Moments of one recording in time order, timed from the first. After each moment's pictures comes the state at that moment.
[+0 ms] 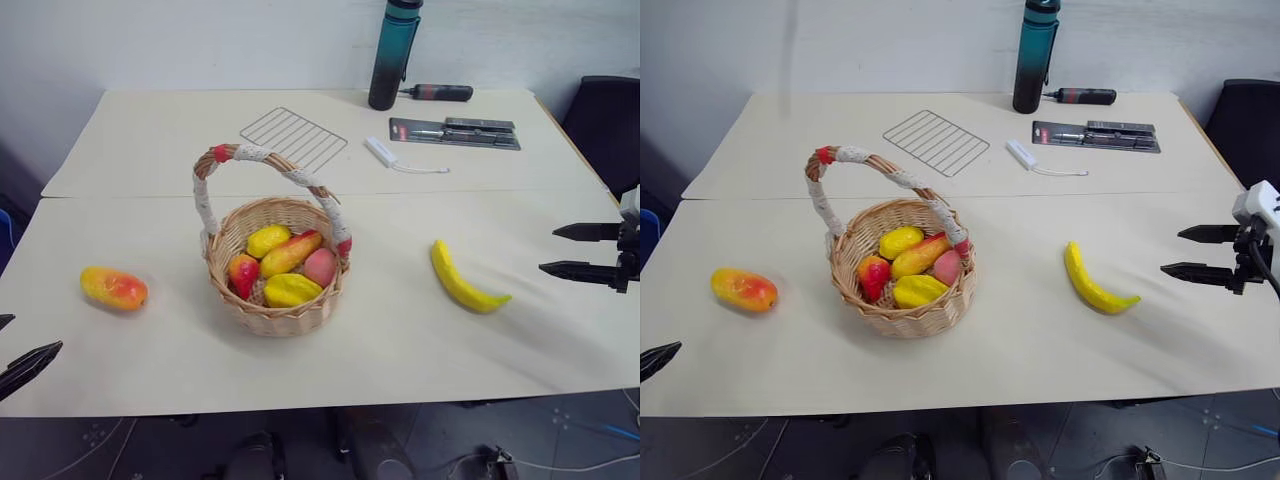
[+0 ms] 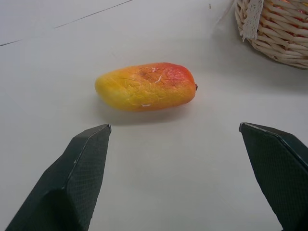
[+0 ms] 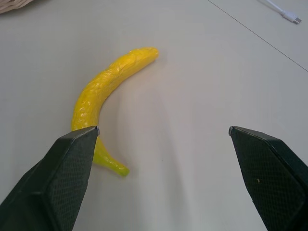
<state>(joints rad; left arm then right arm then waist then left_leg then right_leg) 0.54 0.82 1.07 -0.21 -0.59 0.50 -1.02 -0.69 -1.13 -0.12 0.83 0.25 0.11 1.55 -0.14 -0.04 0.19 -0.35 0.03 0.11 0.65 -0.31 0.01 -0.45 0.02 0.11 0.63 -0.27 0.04</state>
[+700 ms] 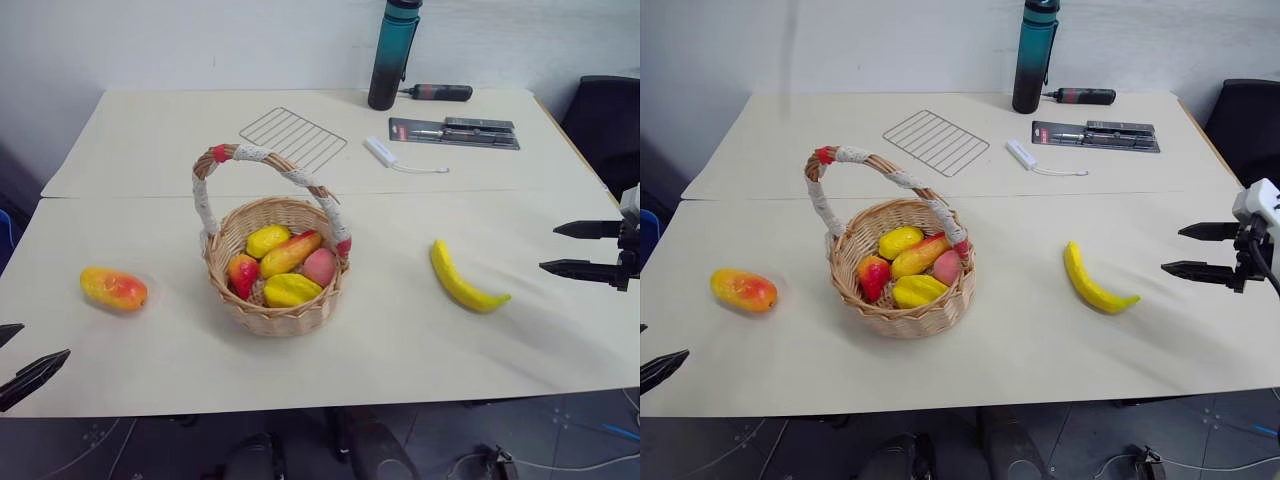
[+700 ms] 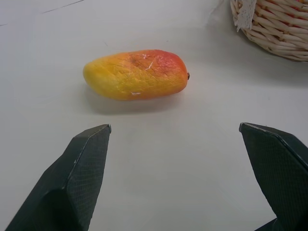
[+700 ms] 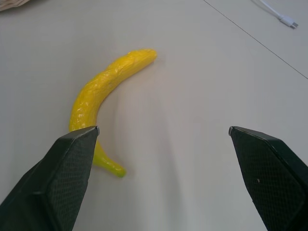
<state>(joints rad) 0.55 0.81 1.05 -0.22 -0.58 0.50 -1.02 -0.70 -1.13 -0.12 0.83 0.24 0.09 1.55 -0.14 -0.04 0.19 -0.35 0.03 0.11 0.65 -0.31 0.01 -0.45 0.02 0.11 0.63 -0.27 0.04</state>
